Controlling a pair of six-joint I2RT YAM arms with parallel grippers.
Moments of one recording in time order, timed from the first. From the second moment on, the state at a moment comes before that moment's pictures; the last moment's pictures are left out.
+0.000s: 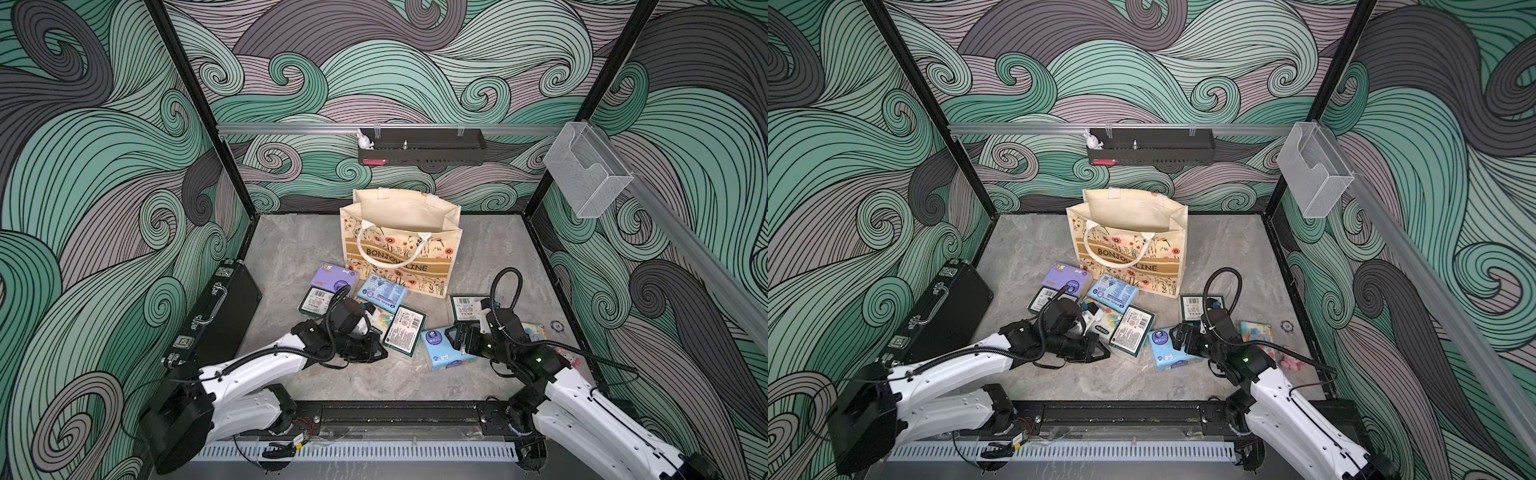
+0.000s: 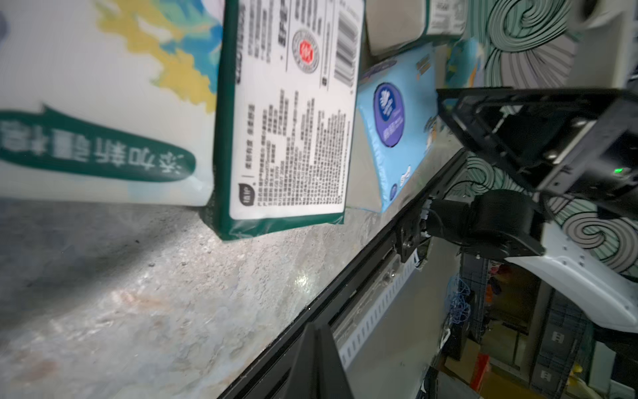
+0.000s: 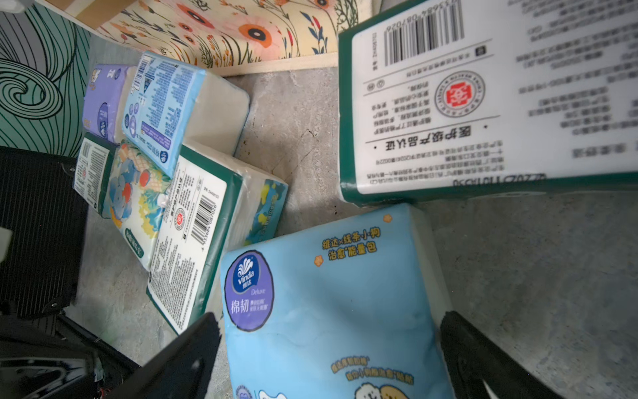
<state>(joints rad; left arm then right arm) -0.83 1.18 0.59 -0.33 0.49 -0.78 0.53 0.68 0.37 -0.51 -0.12 0.69</state>
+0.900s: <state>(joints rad) -0.93 1.72 1.08 -0.49 0.30 -0.59 0.53 0.57 0.33 -0.56 -0.16 0.67</state>
